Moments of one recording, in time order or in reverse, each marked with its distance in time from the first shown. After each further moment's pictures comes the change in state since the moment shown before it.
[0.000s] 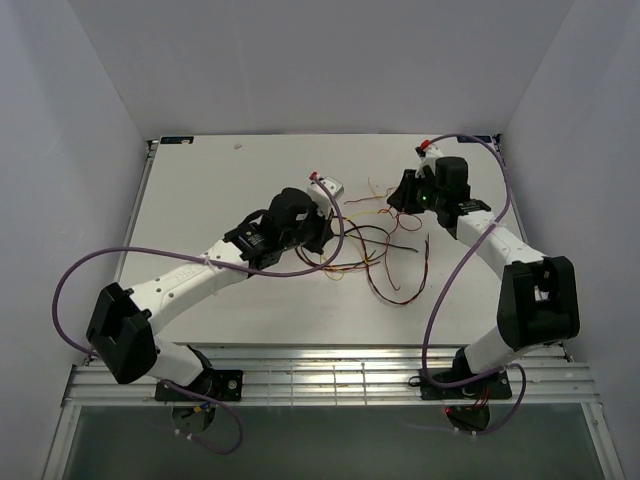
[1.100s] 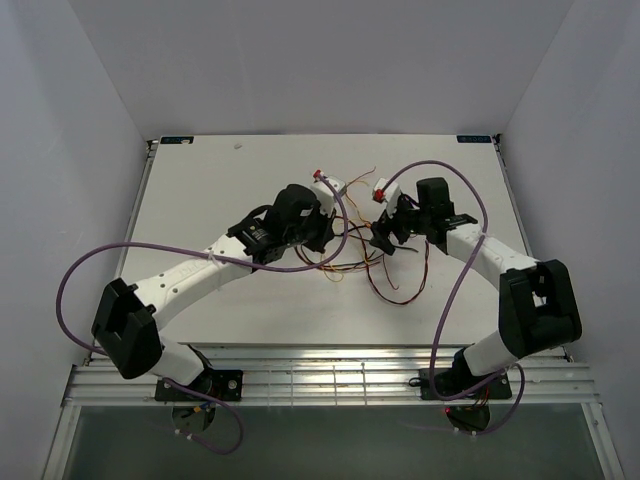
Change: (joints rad) left arm 0.000 0.053 0.049 -0.095 -0.030 -0.020; right arm 0.077 -0.056 -0.188 -0.071 -0.261 -0.758
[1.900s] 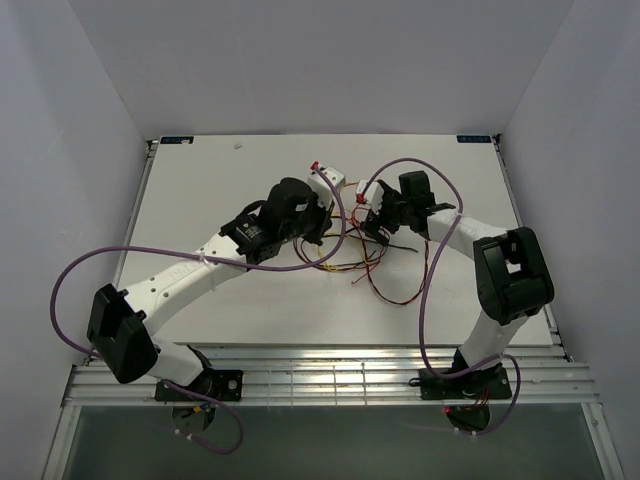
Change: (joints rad) left arm 0.000 -0.038 0.054 -0.010 -0.044 0.066; right arm 0.055 0.254 0.154 0.051 0.144 -0.241
